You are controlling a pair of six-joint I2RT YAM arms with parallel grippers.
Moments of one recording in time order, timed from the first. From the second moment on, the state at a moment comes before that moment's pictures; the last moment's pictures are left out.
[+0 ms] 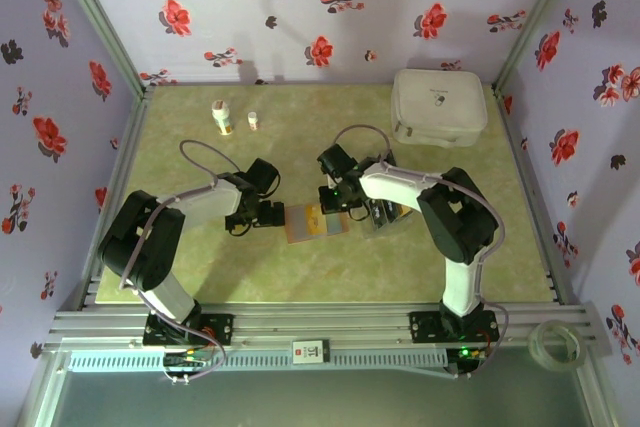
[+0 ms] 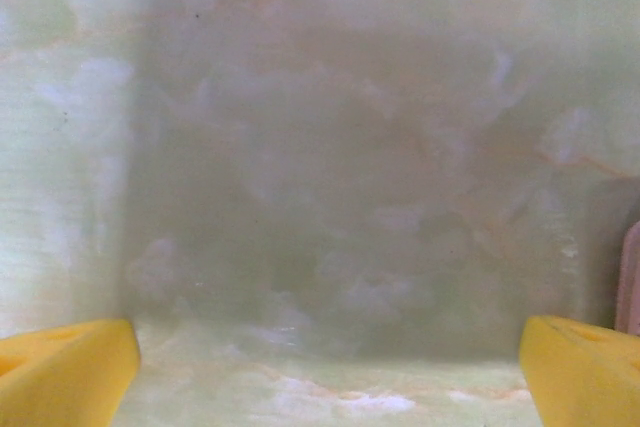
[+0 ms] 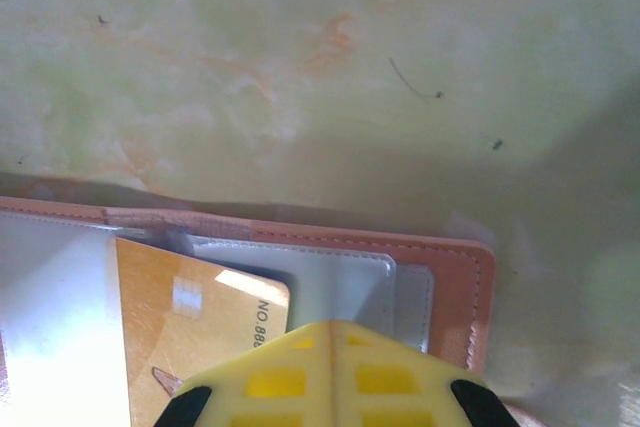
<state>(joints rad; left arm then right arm) -0.57 1.65 0.90 -0.61 -0.10 -0.60 0.73 1.90 1.23 -0.53 -0.13 0.49</state>
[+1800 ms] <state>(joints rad) -0.57 1.66 0.91 -0.61 -0.10 -0.60 0.81 1.87 1.16 -0.47 -0.18 0.54</state>
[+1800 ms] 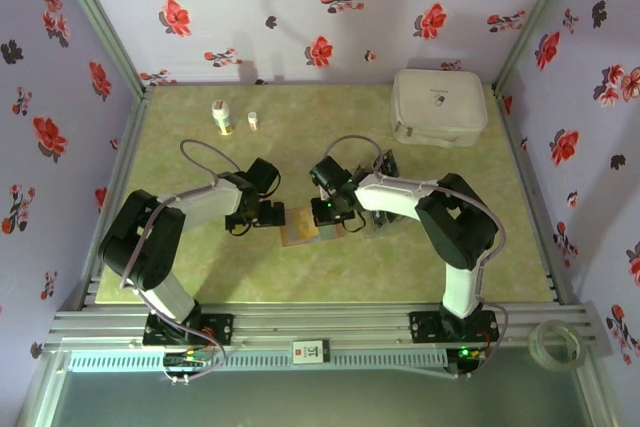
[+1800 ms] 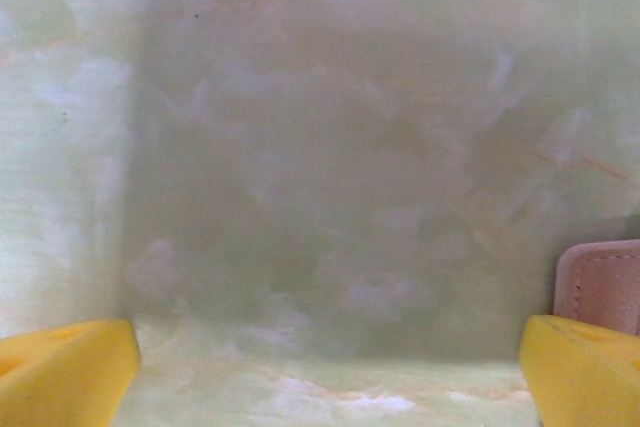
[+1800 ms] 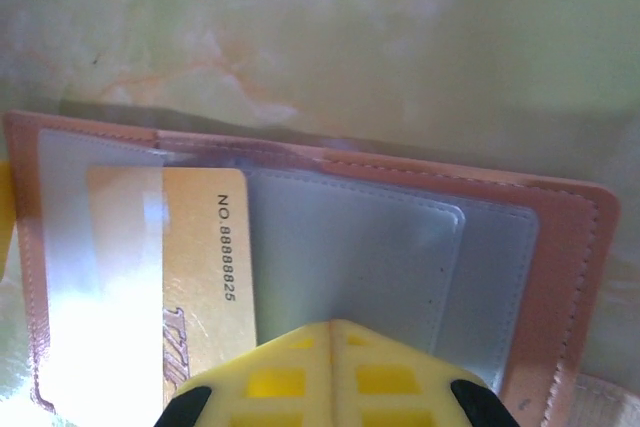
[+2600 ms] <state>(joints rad) -0.57 1.66 0.91 -0.62 -0.10 -0.60 0.87 1.90 1.23 -0.52 -0.15 0.55</state>
